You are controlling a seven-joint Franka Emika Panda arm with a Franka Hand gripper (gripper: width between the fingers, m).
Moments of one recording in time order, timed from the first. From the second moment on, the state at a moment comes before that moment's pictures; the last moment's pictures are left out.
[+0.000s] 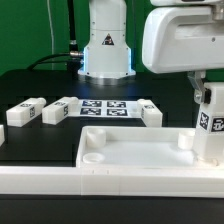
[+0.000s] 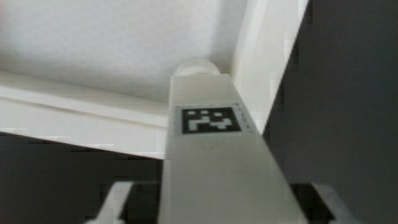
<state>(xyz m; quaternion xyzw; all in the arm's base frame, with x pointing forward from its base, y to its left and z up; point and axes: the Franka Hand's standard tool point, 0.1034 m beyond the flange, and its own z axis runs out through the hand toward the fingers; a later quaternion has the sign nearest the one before) 0.638 0.107 0.120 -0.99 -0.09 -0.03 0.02</state>
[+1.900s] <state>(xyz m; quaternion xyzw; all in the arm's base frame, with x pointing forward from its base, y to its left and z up) 0.631 0.105 0.117 -0.83 0.54 0.00 0.09</state>
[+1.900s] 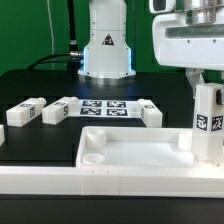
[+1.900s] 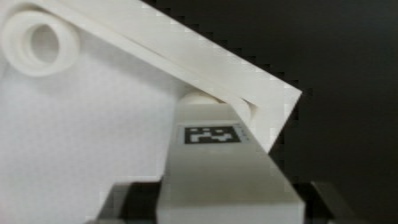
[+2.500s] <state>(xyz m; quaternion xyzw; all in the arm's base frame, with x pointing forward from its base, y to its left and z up) 0.626 0.110 0.114 -0.90 0.43 0.00 0.08</state>
